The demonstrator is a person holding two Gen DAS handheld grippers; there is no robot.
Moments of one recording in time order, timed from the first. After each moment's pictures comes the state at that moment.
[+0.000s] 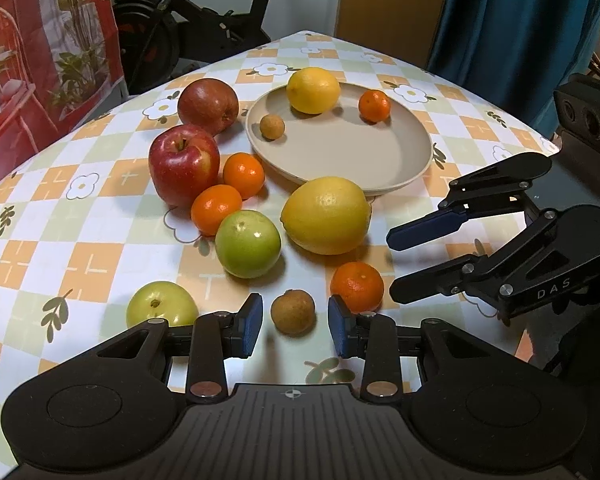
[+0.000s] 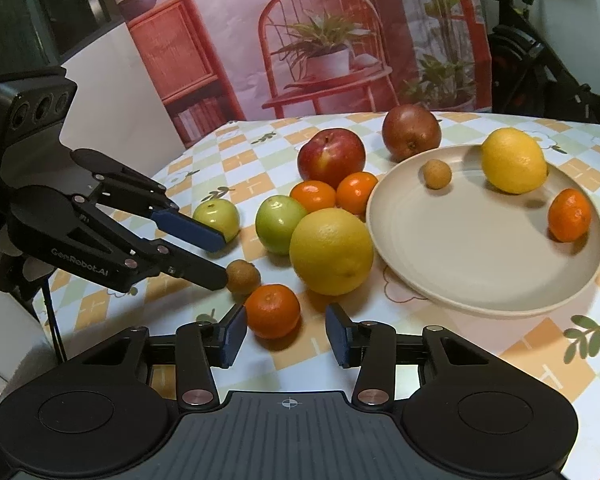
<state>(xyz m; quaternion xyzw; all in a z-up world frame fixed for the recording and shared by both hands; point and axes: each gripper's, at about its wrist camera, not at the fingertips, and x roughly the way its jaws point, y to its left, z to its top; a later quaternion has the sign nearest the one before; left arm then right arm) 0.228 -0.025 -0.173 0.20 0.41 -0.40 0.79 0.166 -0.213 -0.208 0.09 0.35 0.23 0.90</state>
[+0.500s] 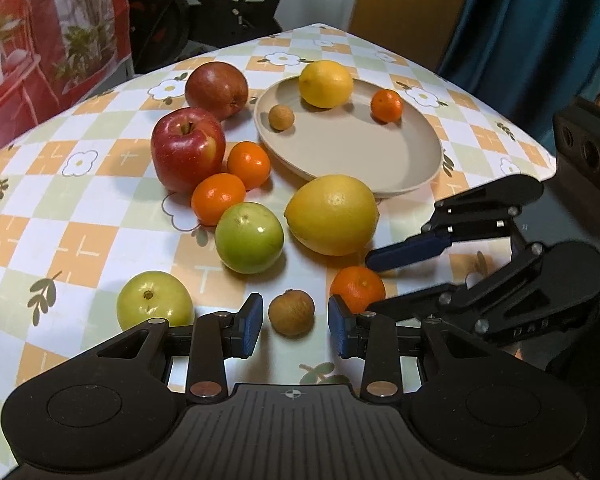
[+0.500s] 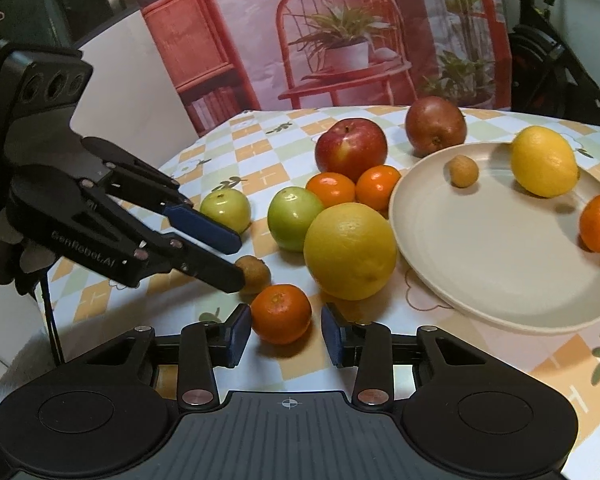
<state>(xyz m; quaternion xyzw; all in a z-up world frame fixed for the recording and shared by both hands) 0.238 -0.027 -0.179 0.16 0.44 -0.39 0.79 0.180 -0.200 -0.218 0.07 0.36 0.26 0.90</state>
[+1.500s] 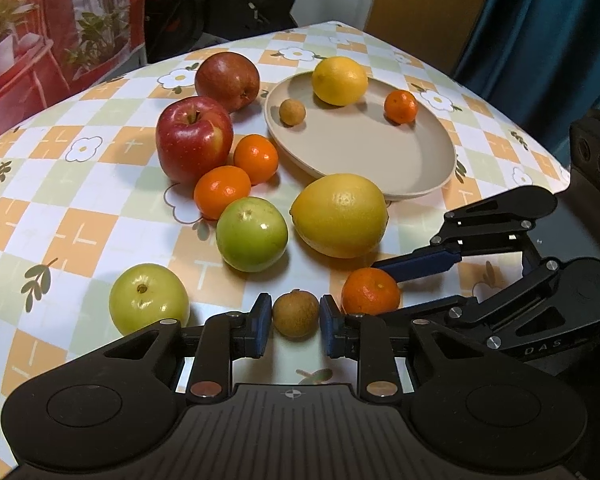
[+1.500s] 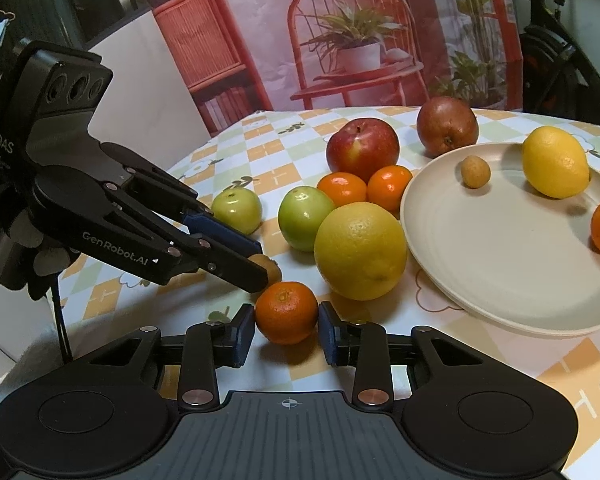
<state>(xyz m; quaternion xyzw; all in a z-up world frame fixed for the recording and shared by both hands) 0.239 -0.032 -0.185 0.14 0.45 -0.37 0.80 0.181 -0.200 -0.219 0.08 0.35 0.27 0.89</state>
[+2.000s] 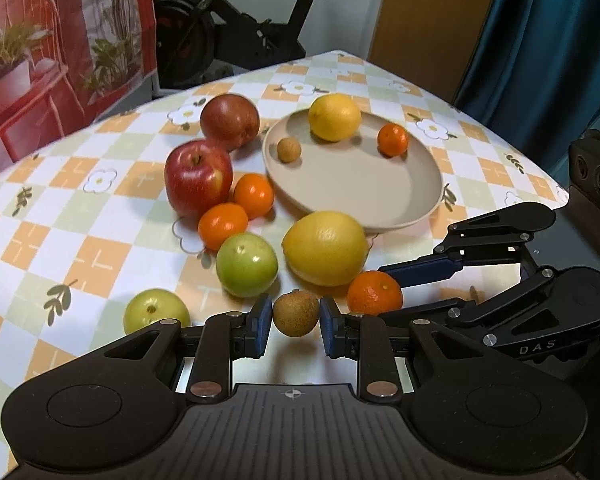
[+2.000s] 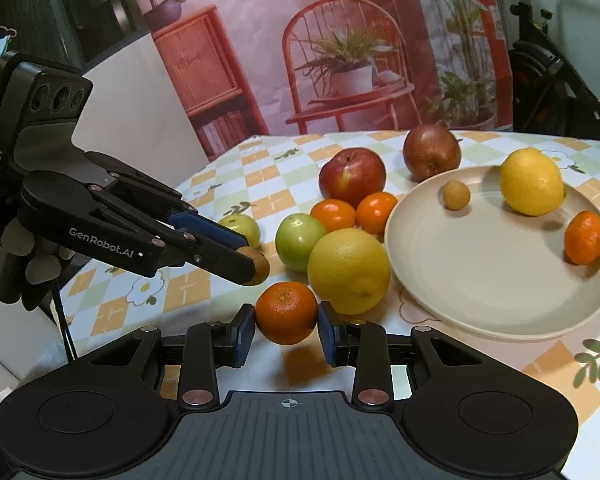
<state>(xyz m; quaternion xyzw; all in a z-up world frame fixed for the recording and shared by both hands) 0.221 -0.035 -0.154 0.15 0.42 -0.36 0.82 0.164 -0.216 -0.203 0.09 0.32 0.26 0.91</state>
